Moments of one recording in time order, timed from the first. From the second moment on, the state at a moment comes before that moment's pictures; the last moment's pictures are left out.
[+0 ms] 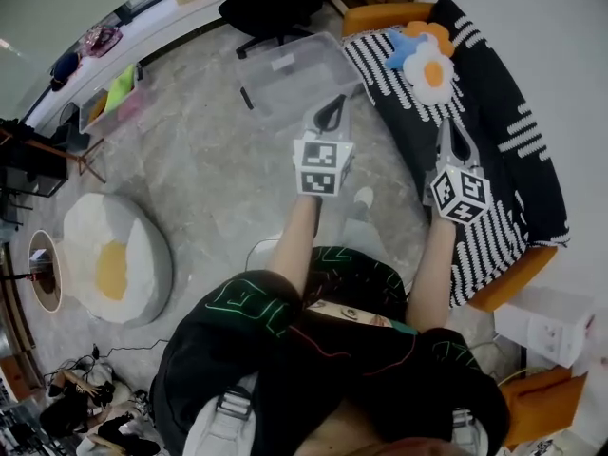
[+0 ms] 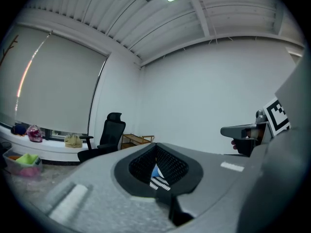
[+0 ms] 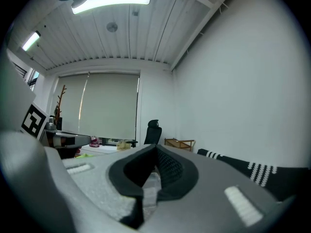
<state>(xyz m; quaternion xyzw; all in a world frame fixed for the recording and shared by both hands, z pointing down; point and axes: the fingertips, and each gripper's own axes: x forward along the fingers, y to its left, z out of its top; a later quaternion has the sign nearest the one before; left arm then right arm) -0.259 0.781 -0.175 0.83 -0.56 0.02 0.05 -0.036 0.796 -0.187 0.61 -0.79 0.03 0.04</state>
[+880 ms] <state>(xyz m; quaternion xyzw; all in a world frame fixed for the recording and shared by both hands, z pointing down) -0.147 0.482 -0.161 0.80 -0.59 0.07 0.06 0.083 0.482 -0.161 0.57 -0.81 0.09 0.01</state>
